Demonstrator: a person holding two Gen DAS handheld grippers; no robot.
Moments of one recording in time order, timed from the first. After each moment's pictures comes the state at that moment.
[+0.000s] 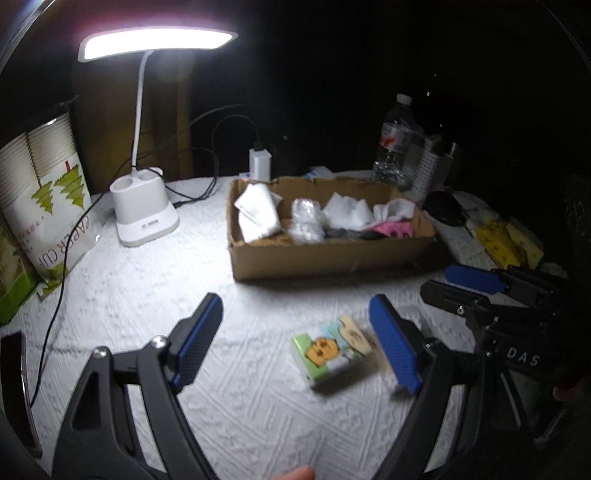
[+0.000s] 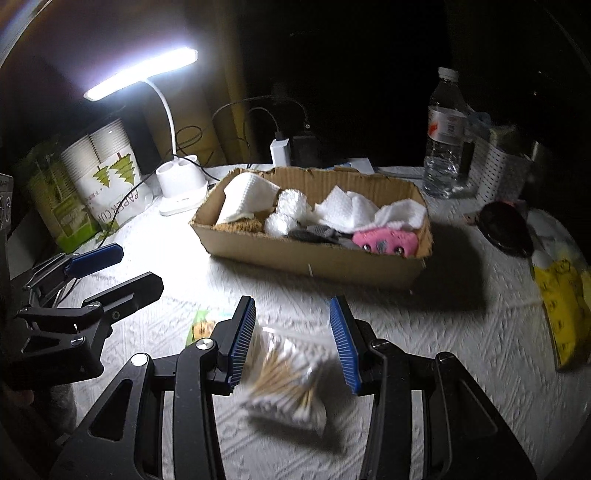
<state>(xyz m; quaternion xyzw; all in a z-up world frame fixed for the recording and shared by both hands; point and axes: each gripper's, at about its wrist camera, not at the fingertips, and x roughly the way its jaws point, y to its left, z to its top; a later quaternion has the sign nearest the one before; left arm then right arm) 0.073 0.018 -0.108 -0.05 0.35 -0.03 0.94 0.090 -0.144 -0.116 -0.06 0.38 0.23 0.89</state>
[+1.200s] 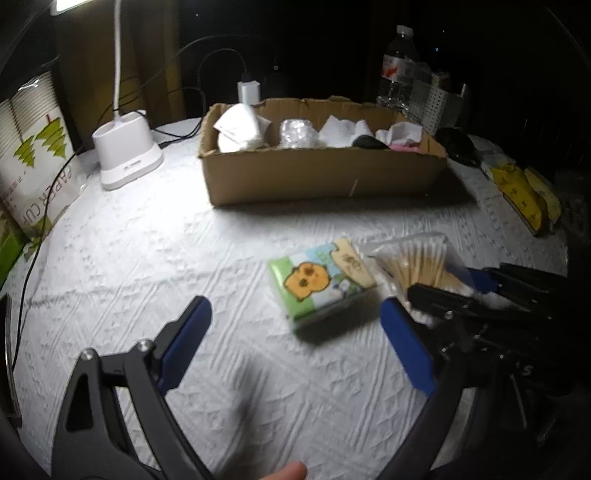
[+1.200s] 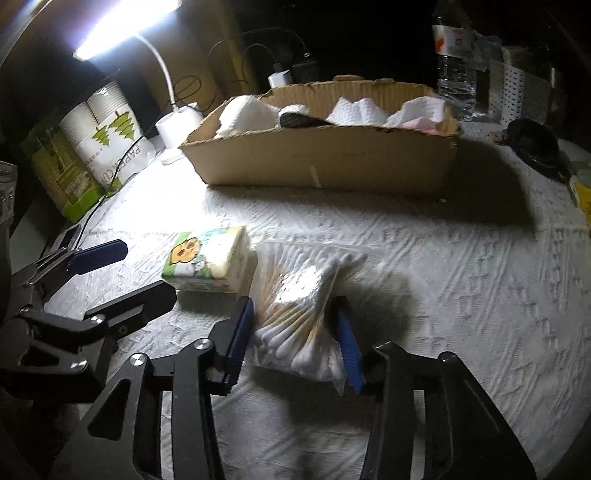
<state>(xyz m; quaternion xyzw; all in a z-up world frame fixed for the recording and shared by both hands) 0.081 -0.014 -0.167 -0.02 0.43 -0.01 0.90 0.090 -0.167 -0.189 -0.02 0.44 0.27 0.85</state>
